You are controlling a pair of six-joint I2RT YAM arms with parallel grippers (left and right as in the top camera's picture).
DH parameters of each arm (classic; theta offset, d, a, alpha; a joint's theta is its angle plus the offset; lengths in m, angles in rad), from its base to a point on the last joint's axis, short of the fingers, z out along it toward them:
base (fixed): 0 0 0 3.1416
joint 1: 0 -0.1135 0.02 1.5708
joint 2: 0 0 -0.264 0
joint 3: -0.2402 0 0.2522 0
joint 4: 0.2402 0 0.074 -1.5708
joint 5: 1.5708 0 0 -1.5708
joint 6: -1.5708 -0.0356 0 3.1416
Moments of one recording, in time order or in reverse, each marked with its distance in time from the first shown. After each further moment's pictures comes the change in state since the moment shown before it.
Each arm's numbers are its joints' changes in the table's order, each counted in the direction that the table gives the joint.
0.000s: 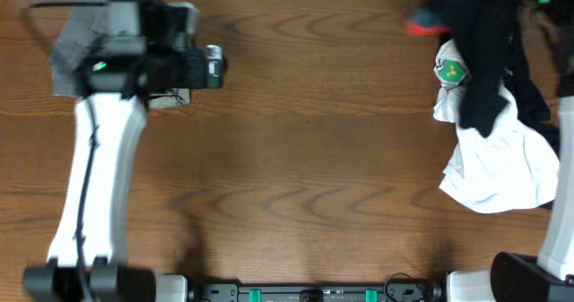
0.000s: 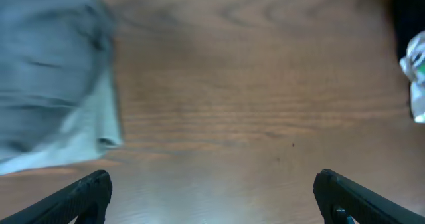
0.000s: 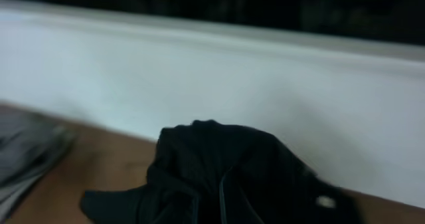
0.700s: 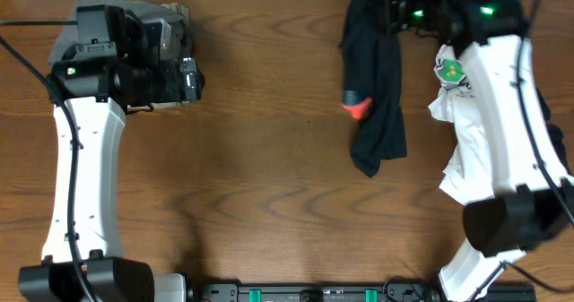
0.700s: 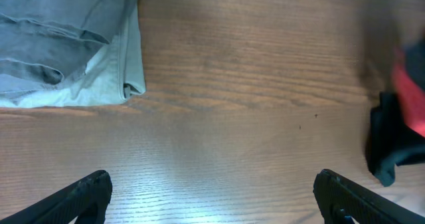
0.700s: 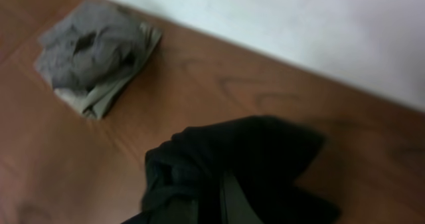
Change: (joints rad) left arm -0.084 0.036 0.004 0.142 0.000 -0.027; right arm -0.218 0.291 0.001 0.135 -0.137 0.003
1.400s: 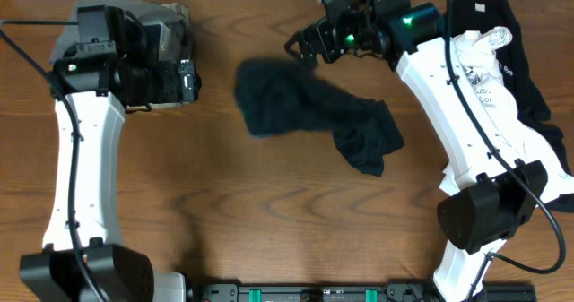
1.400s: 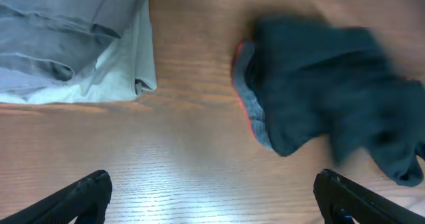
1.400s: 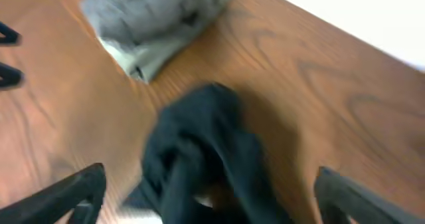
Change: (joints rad) left arm -0.016 0.040 0.007 -0.005 -0.018 -0.023; right arm -0.204 0.068 0.005 0.038 0.042 0.050
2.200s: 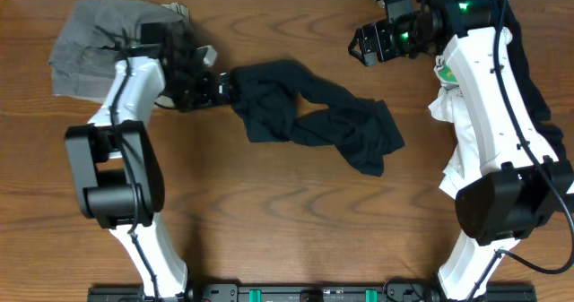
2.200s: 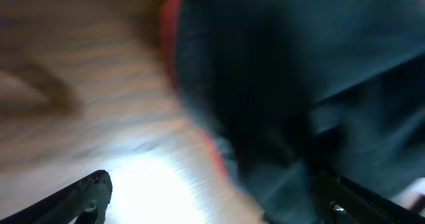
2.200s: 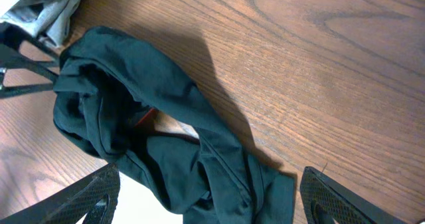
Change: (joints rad) left arm 0.061 0.464 0.005 -0.179 0.340 -0.074; right arm 0.196 0.000 0.000 0.208 0.074 0.001
